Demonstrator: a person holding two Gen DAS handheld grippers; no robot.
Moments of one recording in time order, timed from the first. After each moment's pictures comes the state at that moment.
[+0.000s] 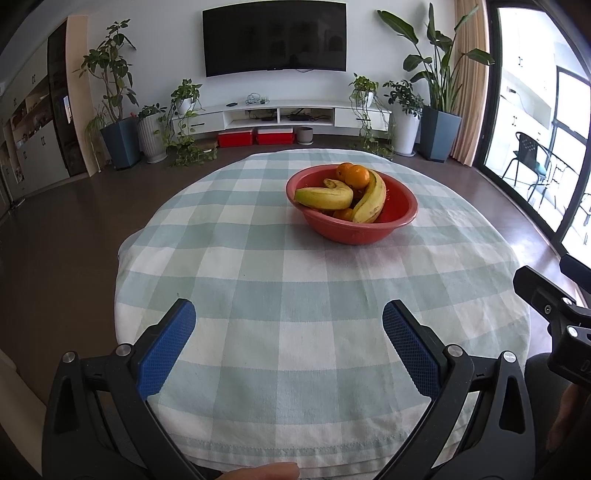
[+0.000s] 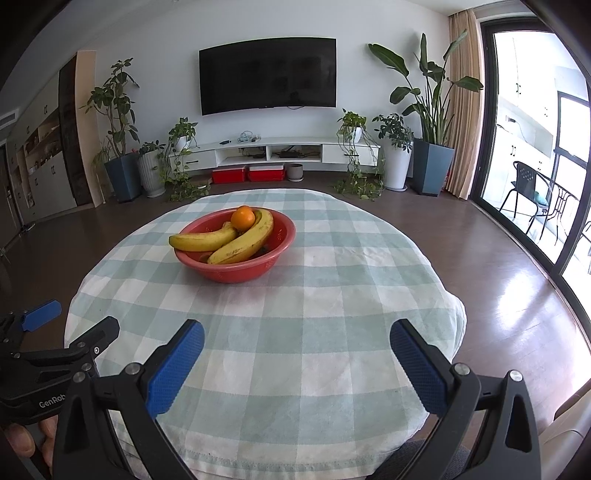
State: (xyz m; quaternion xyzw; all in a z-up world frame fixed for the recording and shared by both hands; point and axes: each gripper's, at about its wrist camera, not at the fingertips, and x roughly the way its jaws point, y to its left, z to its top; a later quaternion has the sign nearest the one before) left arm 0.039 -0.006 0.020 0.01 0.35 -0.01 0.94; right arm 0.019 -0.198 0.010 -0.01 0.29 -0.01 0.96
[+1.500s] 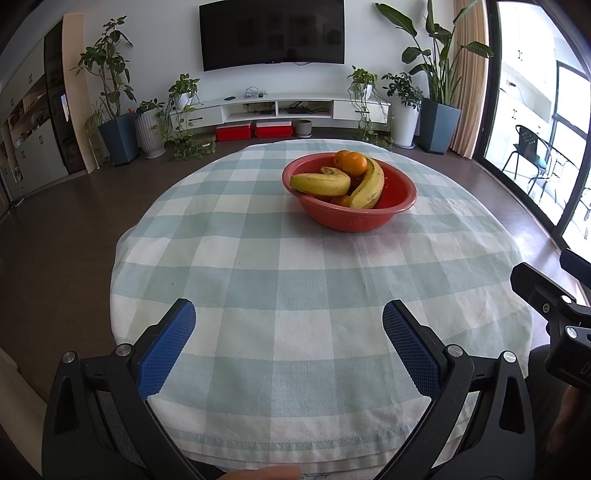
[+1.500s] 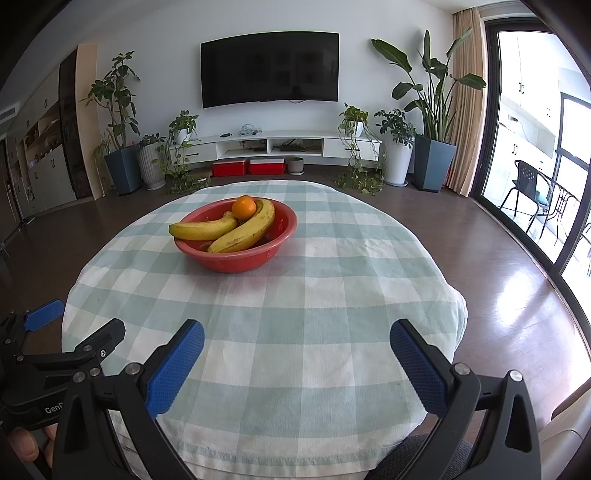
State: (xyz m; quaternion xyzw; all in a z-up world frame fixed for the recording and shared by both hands) left arm 0.037 -0.010 0.008 0.01 0.36 -0.02 0.93; right arm 0.017 -0.195 0.010 -0.01 0.30 -0.01 0.96
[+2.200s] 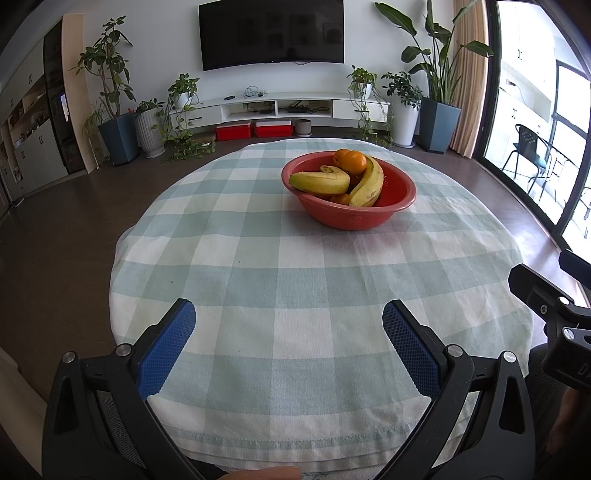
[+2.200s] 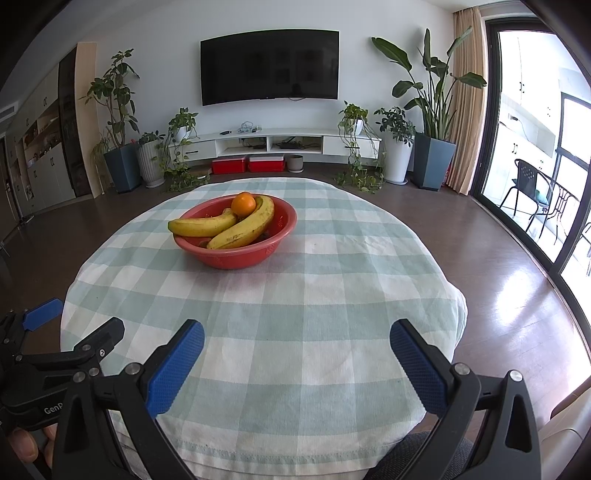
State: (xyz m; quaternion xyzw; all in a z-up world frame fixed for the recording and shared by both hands) left arm 0.037 -0.010 0.009 0.01 0.36 -0.02 0.93; right arm 0.017 -0.195 0.013 -0.01 0.30 -0.01 0.95
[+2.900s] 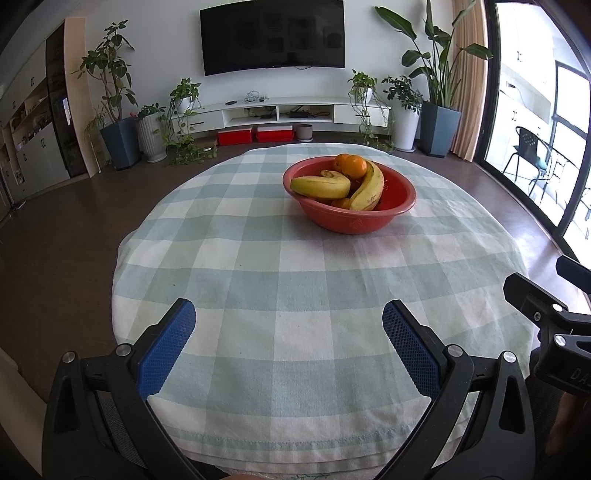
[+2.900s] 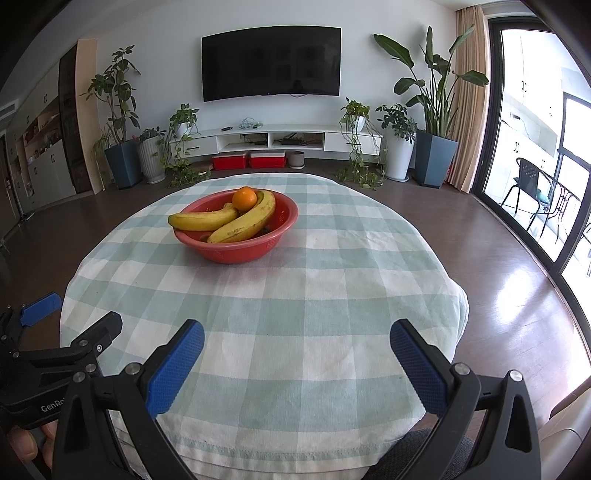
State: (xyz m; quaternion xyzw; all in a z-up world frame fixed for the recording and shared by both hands) left arm 0.031 -0.011 0.005 0.02 0.35 -0.01 0.94; right arm 0.009 -0.196 0.009 -0.01 0.30 0.00 0.95
